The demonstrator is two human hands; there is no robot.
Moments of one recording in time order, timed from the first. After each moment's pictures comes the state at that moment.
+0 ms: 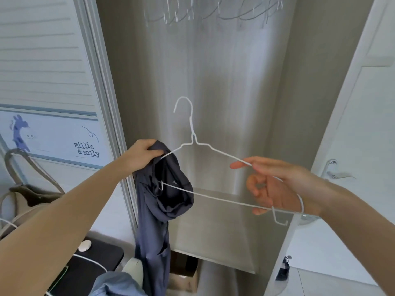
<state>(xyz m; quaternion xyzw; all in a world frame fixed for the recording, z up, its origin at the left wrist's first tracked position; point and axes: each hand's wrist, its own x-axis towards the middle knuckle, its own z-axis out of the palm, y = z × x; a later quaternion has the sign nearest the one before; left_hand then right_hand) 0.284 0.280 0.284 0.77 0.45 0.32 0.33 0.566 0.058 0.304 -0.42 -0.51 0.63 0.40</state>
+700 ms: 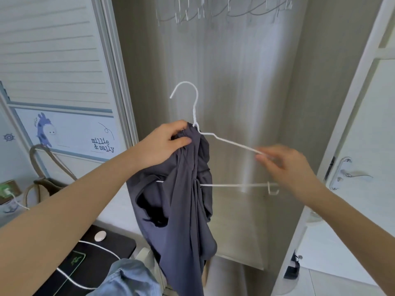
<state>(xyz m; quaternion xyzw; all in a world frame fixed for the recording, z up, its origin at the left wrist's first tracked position) 0.293 0.200 0.331 0.88 0.29 0.31 0.20 0.561 0.071 0.281 -0.65 -0.64 -0.02 0.41</state>
